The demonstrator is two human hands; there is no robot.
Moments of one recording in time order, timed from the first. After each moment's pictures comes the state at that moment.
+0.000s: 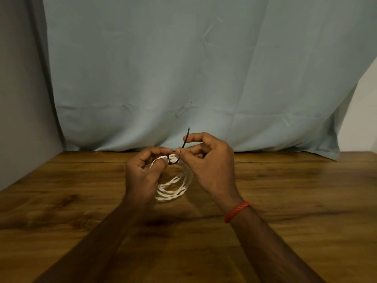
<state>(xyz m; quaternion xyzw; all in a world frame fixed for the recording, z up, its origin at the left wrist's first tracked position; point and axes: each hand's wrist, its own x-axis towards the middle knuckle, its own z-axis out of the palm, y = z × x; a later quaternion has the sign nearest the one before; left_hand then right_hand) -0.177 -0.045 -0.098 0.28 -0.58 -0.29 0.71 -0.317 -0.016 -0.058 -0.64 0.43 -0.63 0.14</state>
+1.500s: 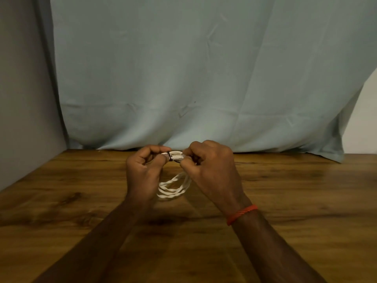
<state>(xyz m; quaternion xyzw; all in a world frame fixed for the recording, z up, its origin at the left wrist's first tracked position) -0.176 -0.048 -0.094 0.31 -0.53 -0.28 0.74 -0.319 -0.018 -0.062 -0.73 0.45 -0.50 -0.13</state>
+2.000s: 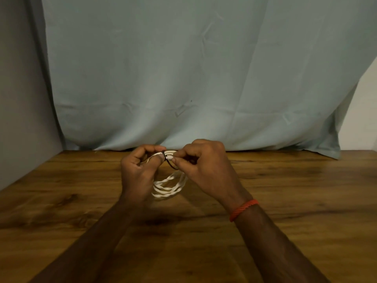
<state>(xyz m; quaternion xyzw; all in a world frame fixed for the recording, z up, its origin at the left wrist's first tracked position) -0.171 -0.053 -0.099 0.28 -0.54 -0.31 0.73 -0.326 -0.019 -0.053 -0.78 0.41 -0.47 -0.04</state>
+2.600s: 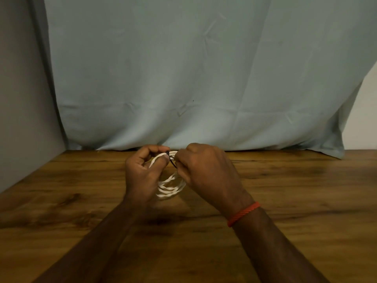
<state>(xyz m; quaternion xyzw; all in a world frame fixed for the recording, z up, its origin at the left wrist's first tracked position) -0.171 -0.060 -0.106 0.29 -0.55 -0.29 0.73 -0.317 -0.008 -0.054 -0.80 0.41 -0.35 -0.26</state>
